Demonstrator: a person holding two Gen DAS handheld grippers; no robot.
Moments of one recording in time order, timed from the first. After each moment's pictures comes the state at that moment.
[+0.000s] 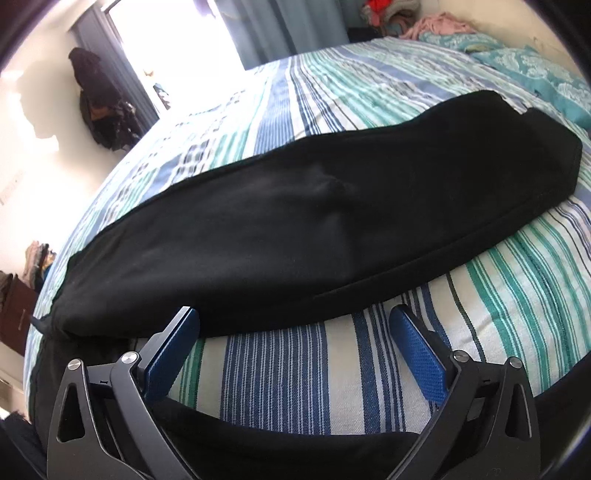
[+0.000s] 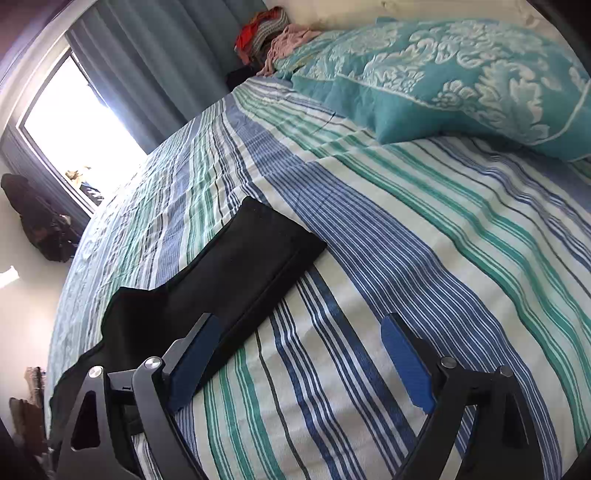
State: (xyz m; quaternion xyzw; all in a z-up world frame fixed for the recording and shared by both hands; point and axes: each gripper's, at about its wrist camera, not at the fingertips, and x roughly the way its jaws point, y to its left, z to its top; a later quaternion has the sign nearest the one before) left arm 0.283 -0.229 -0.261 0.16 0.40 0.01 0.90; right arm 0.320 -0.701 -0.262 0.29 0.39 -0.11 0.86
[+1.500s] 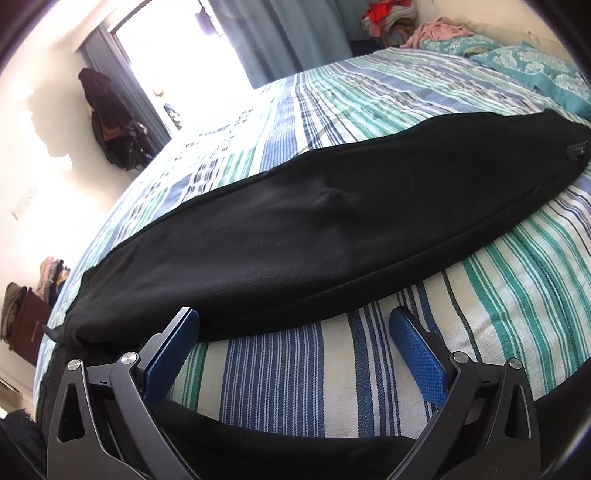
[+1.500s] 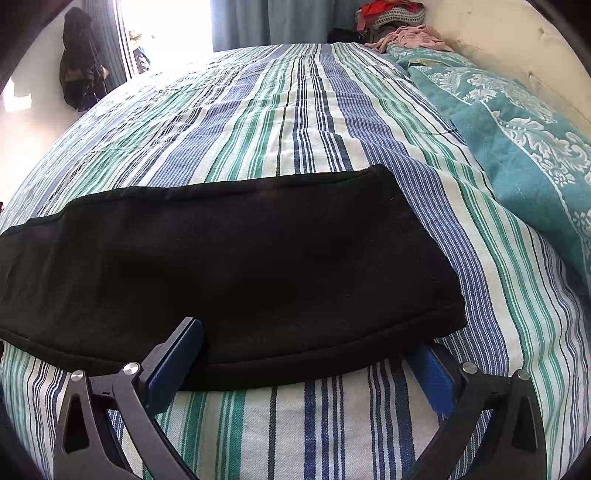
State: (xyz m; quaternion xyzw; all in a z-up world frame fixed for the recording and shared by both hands) left arm 0.277 -0.236 -0.266 0.19 0.38 0.02 0.91; right arm 0.380 -0.641 -0.292 0.02 0.48 -0.04 0.88
